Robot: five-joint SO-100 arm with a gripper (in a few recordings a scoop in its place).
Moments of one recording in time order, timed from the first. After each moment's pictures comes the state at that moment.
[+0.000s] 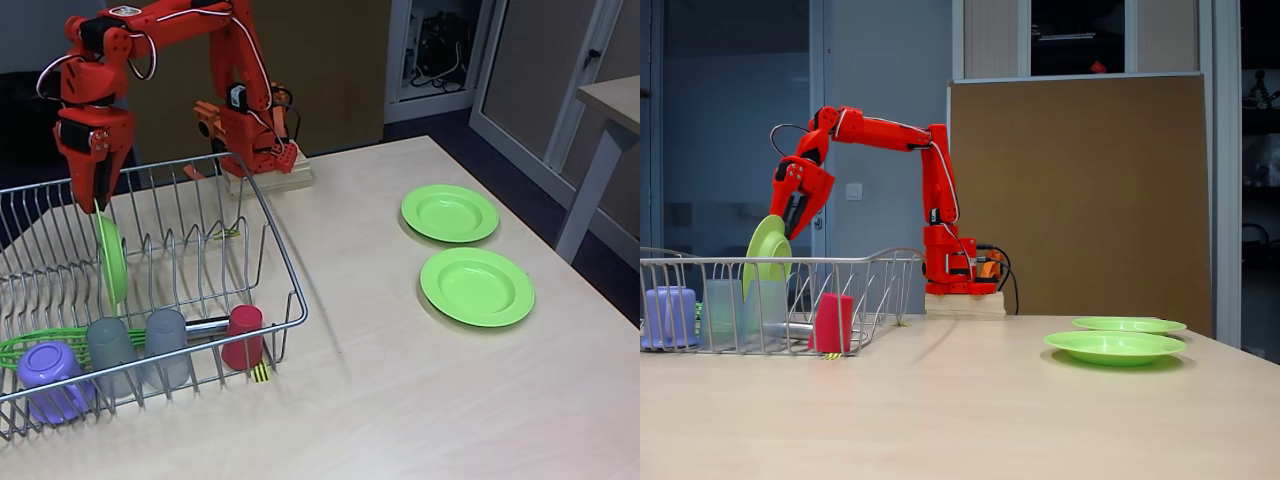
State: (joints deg) arm 52.0 85.7 79.4 75.8 -17.1
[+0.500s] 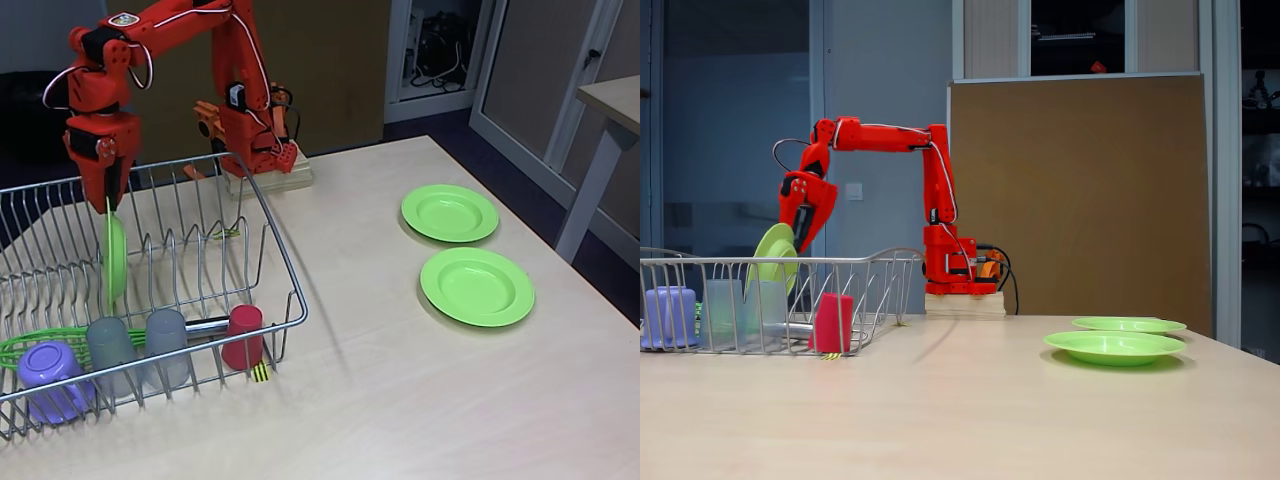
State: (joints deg) arm 52.4 89.5 92.1 73.2 -18.1
